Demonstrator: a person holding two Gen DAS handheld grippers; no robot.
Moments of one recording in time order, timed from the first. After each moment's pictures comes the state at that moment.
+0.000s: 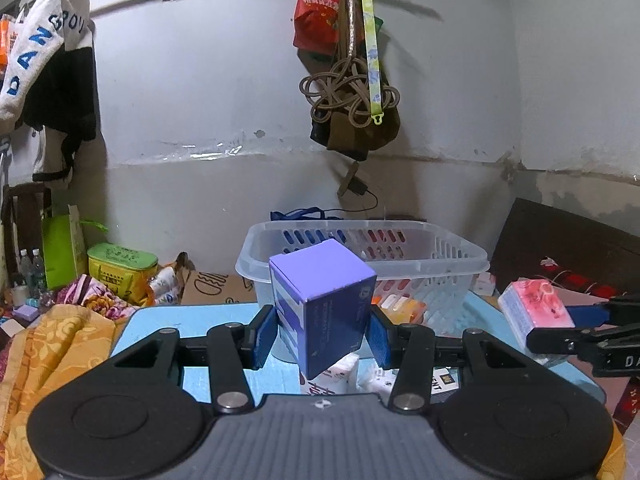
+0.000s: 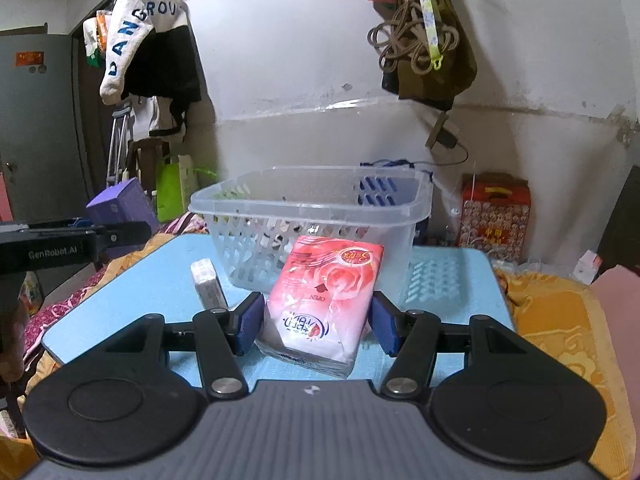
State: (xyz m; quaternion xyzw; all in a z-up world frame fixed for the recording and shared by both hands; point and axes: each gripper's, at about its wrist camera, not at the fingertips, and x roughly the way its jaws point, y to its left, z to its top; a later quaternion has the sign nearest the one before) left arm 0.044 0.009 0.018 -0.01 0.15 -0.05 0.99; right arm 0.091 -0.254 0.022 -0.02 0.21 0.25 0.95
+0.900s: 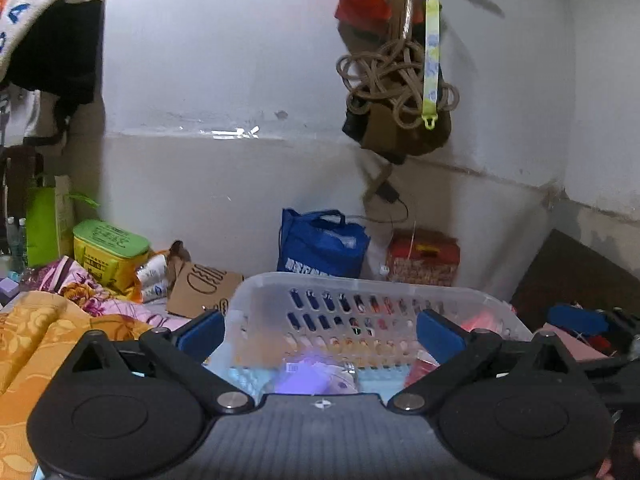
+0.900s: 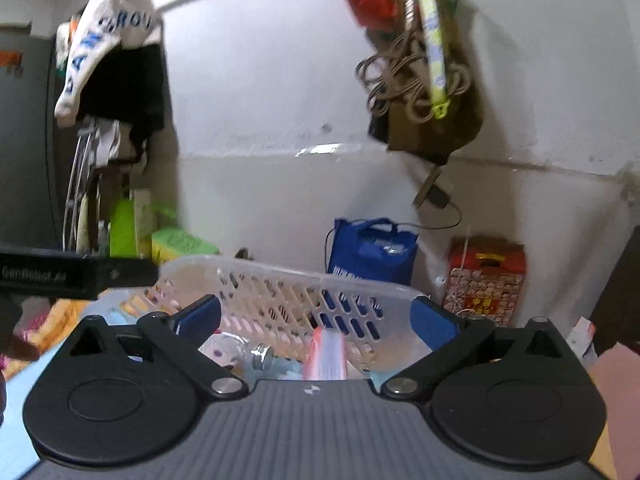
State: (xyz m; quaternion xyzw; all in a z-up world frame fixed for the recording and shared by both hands) left arm 0.199 0.014 0.045 -0.08 0.18 -0.02 0.98; right arm 0.217 -0.210 0.052 -0.03 0.14 0.20 0.97
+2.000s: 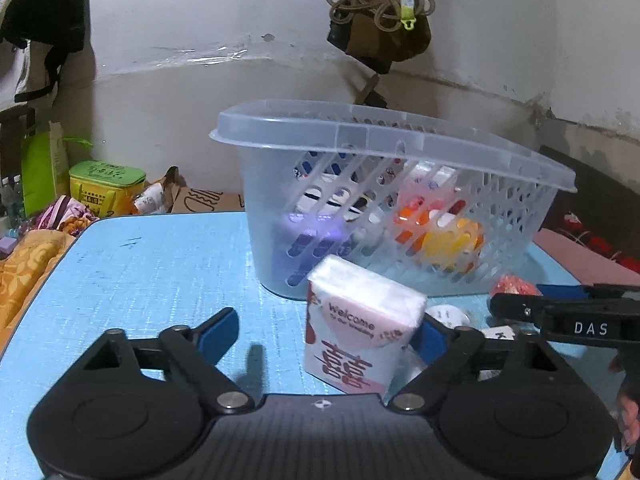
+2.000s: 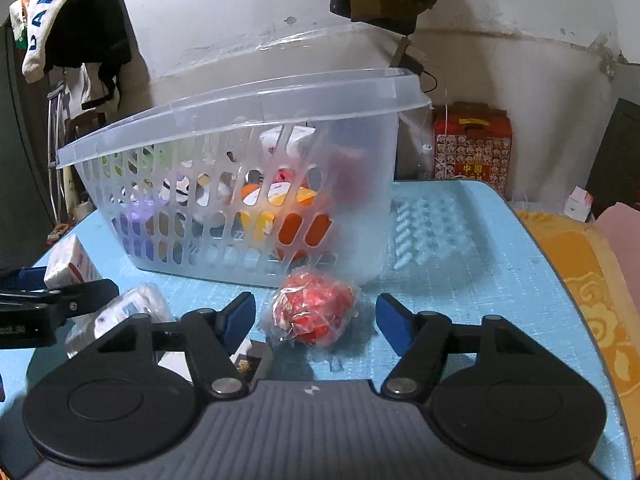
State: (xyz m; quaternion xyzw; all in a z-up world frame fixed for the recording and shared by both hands) left arm 0.138 0.009 -0.068 -0.03 0.27 -0.04 0.96; right arm 0.191 -0.232 -0.045 0.00 0.29 0.18 0.94
